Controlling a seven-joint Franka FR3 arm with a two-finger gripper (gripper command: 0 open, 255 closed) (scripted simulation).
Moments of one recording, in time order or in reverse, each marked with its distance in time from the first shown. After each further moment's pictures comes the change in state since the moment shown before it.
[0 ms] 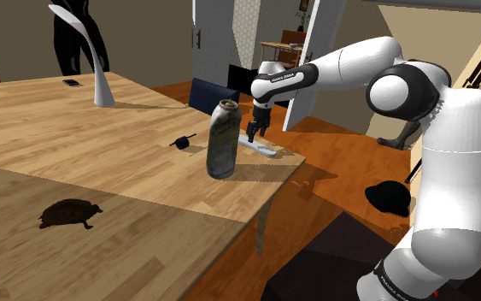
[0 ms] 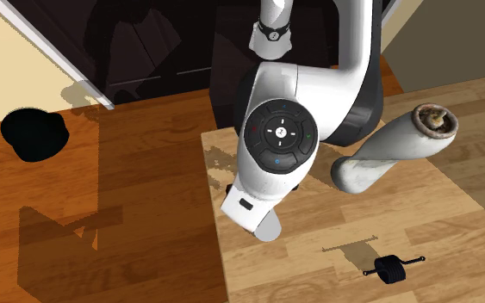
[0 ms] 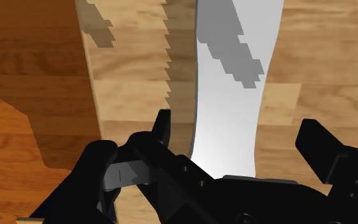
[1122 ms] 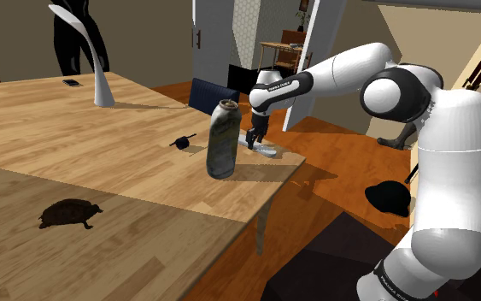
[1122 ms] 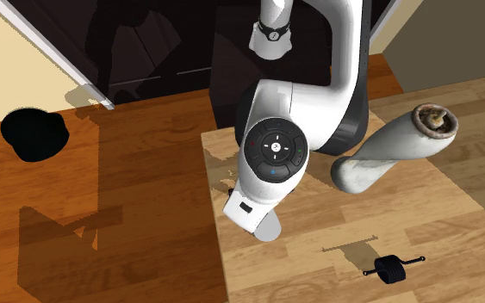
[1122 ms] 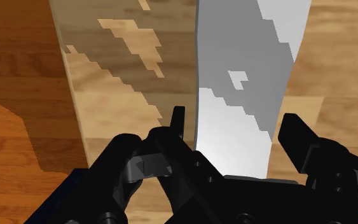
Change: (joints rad) arm -0.001 0.040 0.003 -0.028 0.005 0.067 -0.004
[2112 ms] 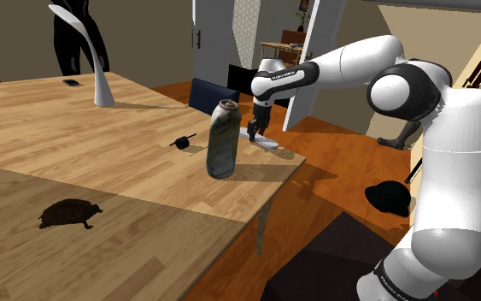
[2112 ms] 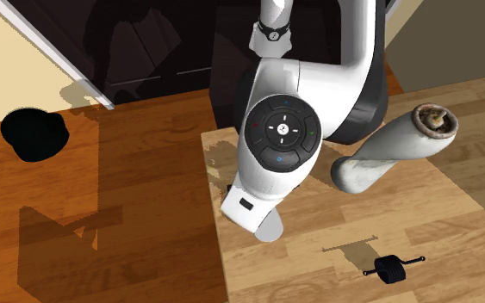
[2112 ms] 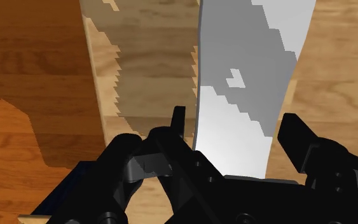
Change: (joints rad) arm 0.001 -0.045 -0.002 0.041 -0.005 -0.086 0.005
